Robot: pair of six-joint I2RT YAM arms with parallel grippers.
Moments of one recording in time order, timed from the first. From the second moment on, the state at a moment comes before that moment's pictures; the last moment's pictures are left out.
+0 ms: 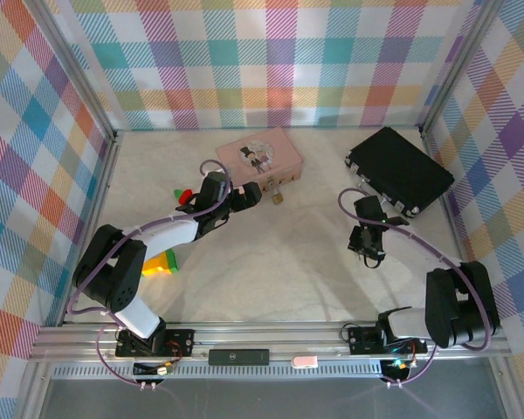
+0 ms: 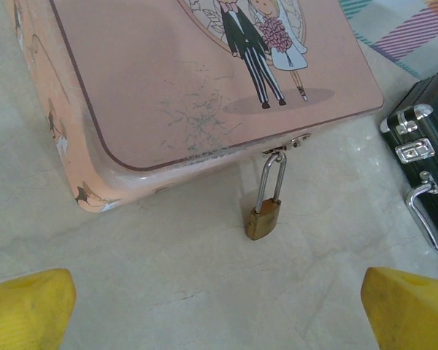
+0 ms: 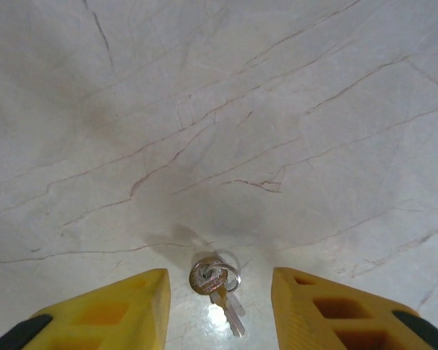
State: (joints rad) left arm -0.51 1.62 0.91 0.11 0.00 -0.73; right arm 0.24 1.35 0.69 -0.62 0.14 0.62
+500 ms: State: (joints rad) left arm -0.51 1.62 0.91 0.13 0.02 -0.75; right arm 0.24 1.42 0.69 -0.59 0.14 0.63
